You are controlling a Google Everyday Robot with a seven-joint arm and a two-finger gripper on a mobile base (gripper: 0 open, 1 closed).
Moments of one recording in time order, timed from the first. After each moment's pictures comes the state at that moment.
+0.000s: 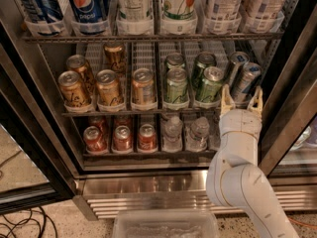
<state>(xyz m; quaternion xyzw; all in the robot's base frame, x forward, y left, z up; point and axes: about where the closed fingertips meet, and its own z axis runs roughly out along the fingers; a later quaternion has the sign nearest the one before) 0.571 -0.257 0.850 0.05 0.64 -0.19 0.74</state>
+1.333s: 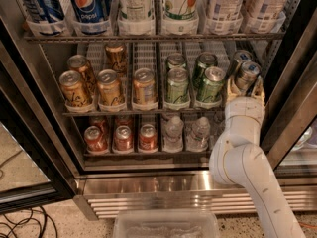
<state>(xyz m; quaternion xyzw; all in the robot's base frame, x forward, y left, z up) 0.614 -0.290 0.845 0.07 0.65 -0.22 0.73</state>
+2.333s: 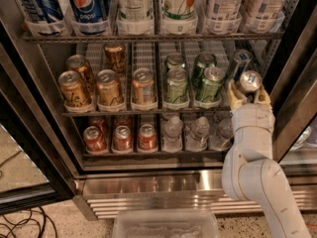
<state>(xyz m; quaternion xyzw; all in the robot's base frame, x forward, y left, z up) 0.583 -0.283 0.862 0.05 0.62 -0.17 0.77</state>
